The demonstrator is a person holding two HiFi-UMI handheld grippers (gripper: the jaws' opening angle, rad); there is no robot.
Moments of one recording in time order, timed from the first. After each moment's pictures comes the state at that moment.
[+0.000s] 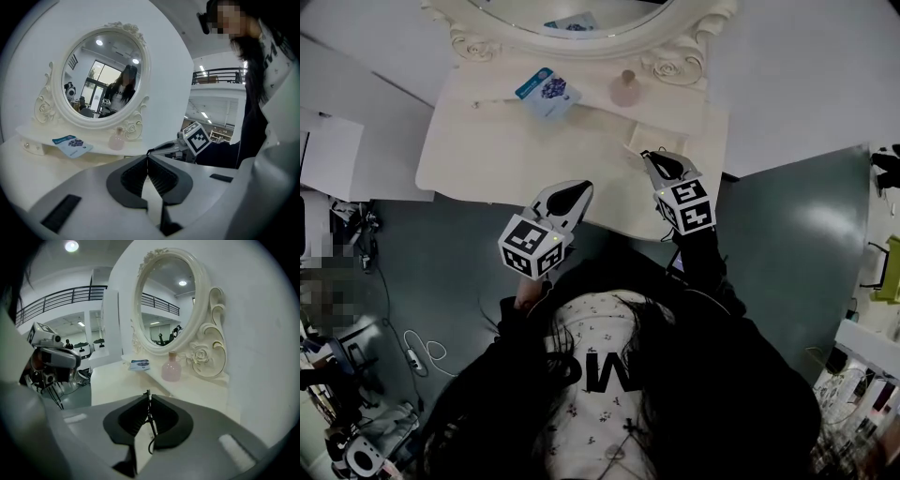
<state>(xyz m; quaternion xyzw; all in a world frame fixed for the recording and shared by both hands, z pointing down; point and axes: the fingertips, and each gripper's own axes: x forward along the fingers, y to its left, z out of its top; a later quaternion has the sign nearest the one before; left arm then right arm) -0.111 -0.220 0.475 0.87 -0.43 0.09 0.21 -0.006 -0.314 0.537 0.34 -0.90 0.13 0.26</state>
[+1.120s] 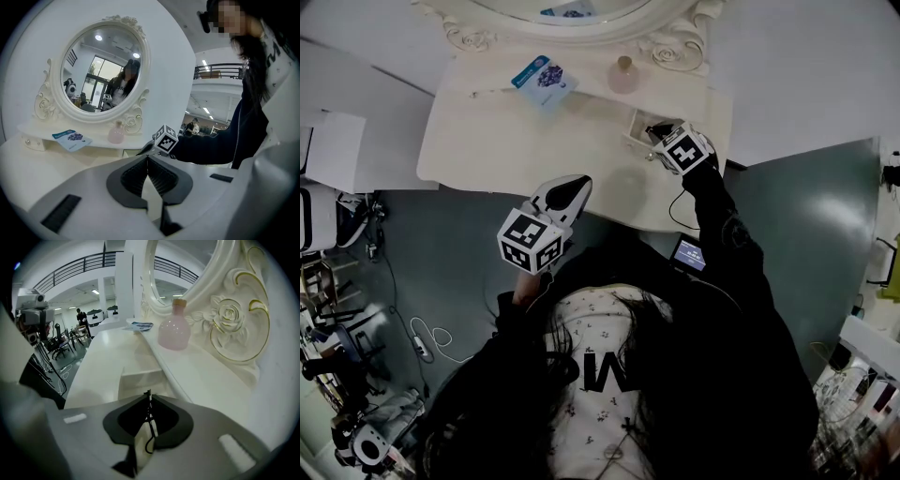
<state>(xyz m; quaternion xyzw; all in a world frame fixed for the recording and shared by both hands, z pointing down) -0.102 -0.215 0.490 0.86 -0.43 0.12 0.23 0.006 -0.376 0.647 0.21 -0.87 0.10 0.44</state>
